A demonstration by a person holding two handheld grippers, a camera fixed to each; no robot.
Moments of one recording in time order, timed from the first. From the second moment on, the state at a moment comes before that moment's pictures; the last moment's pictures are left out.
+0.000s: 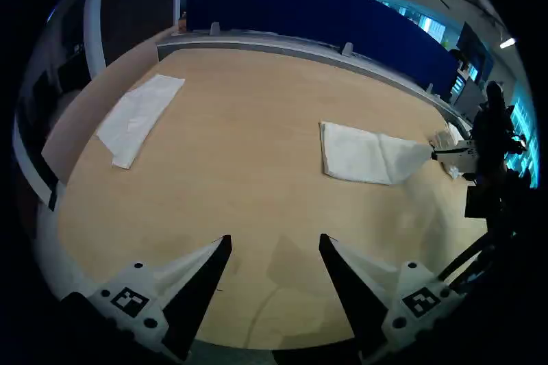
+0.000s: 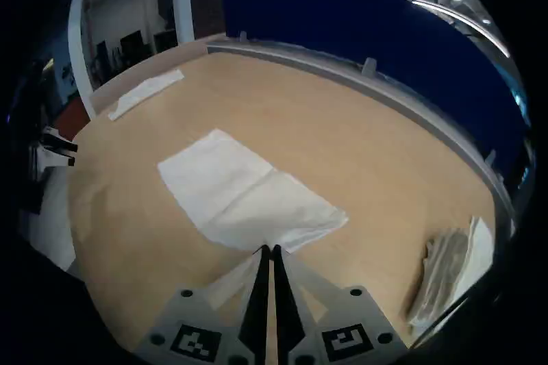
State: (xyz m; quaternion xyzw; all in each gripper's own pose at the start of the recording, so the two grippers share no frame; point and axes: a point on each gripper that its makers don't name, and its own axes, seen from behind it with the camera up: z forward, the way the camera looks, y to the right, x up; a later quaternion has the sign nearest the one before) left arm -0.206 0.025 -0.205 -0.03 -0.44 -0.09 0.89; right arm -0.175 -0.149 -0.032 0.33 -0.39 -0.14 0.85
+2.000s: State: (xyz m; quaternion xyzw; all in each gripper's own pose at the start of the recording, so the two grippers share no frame) left arm -0.203 0.007 -0.234 0.02 -0.42 -0.14 0.90; right arm -0.222 -0.348 -0.043 0.48 -0.36 -0.18 0.78
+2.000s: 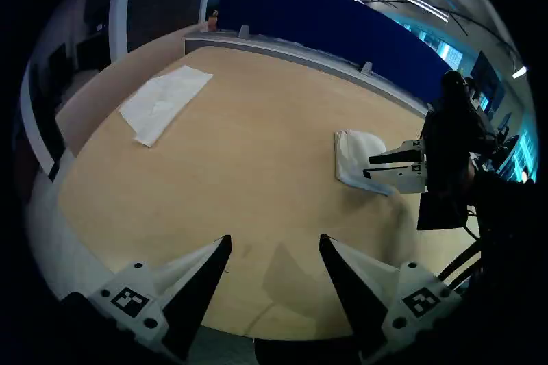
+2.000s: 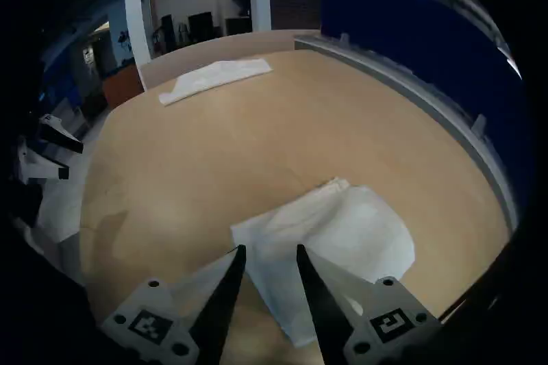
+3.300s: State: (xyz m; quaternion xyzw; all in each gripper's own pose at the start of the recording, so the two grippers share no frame) left arm -0.196 0.016 -0.227 0.01 -0.42 -0.13 0.90; right arm -0.261 -0.257 -0.063 0.38 -0.41 -0.15 0.81
